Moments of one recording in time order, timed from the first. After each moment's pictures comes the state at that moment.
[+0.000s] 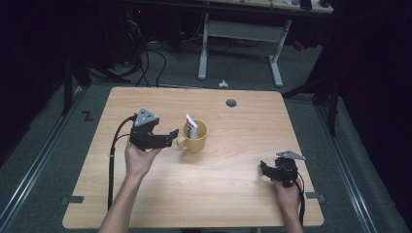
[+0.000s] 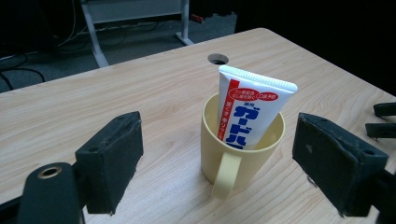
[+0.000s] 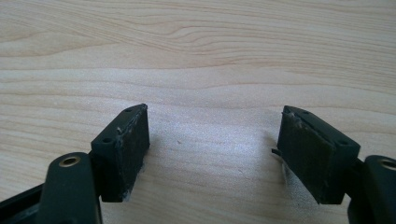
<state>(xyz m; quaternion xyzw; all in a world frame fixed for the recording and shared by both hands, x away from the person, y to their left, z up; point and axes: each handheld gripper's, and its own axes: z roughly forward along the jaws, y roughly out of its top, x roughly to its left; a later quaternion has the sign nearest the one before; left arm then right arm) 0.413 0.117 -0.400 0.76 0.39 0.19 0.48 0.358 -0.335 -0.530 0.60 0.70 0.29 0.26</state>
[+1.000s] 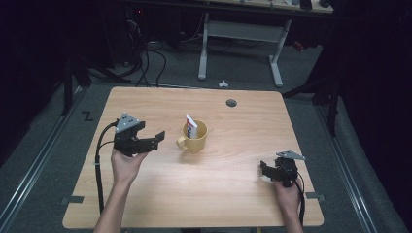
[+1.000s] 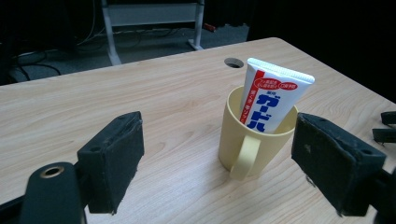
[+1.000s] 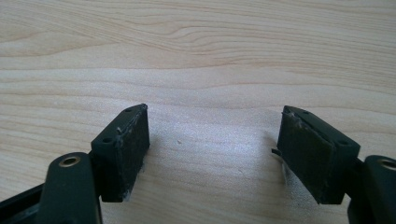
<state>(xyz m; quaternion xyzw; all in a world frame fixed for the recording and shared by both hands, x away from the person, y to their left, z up) 0.396 0.154 -0.402 0.73 0.42 0.20 0.49 0.358 -0.335 -0.530 0.60 0.70 0.29 0.26</state>
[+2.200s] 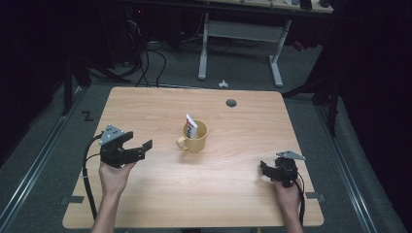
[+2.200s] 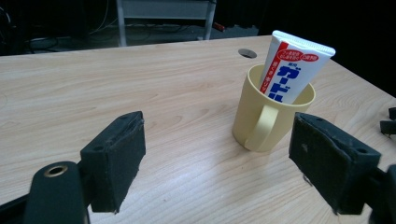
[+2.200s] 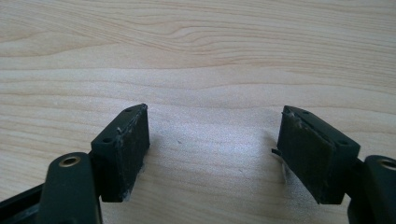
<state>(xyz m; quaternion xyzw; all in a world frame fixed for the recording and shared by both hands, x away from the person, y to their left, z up) 0.374 0.187 -0.423 0.72 0.45 0.19 0.50 0.358 -0.335 -0.531 0.60 0.70 0.29 0.26</state>
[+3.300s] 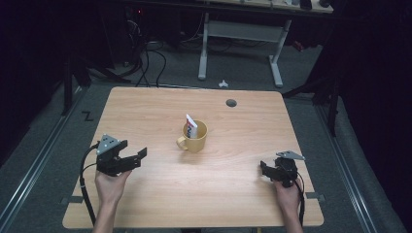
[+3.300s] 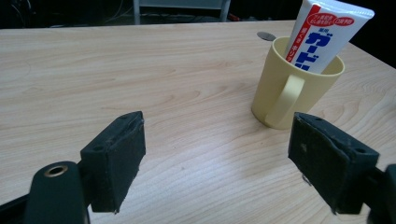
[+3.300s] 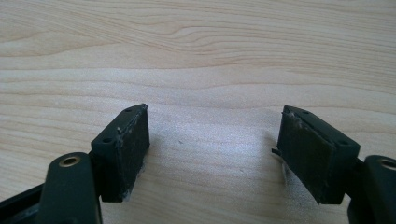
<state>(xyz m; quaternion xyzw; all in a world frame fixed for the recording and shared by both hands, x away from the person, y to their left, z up) 0.363 0.199 -0.449 0.71 0.47 0.20 0.48 0.357 -0.335 -0.531 0.60 0.70 0.29 0.26</state>
